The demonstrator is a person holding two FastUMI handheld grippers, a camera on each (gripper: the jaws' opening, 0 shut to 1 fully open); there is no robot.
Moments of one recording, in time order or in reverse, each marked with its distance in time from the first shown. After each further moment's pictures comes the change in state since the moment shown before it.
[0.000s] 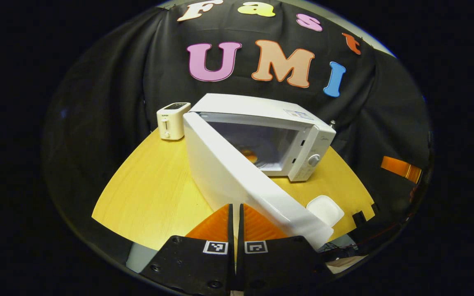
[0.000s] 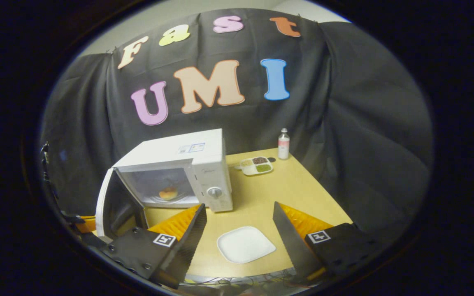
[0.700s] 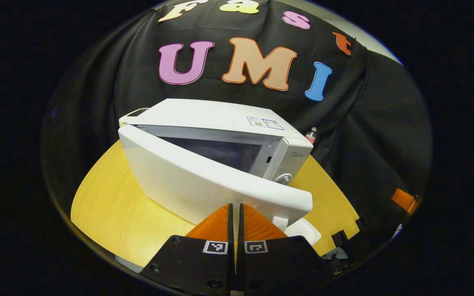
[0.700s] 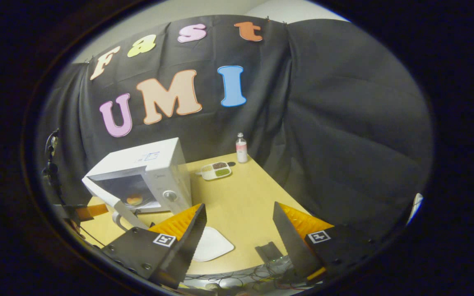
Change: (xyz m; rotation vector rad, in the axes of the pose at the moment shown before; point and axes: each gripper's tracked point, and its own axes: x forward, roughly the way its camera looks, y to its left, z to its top) left arm 0.074 -0.096 0.037 -0.014 -0.037 -0.116; right arm -0.028 -0.103 -0.004 0.065 -0.046 -0.200
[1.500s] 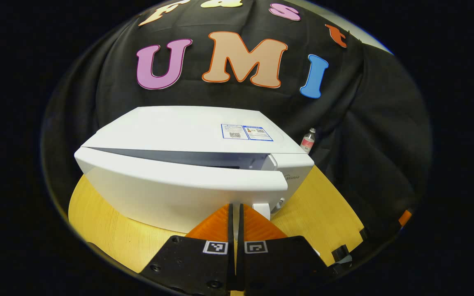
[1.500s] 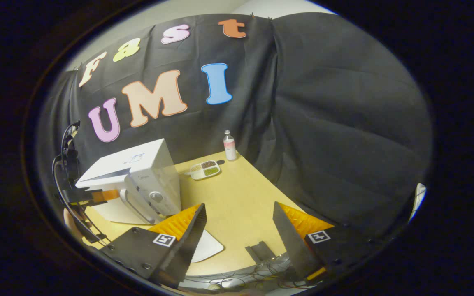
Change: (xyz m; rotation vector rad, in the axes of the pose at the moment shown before) left arm 0.086 -0.040 0.036 0.049 -0.009 -0.005; right arm 0.016 -0.031 -0.006 0.049 0.009 -0.035
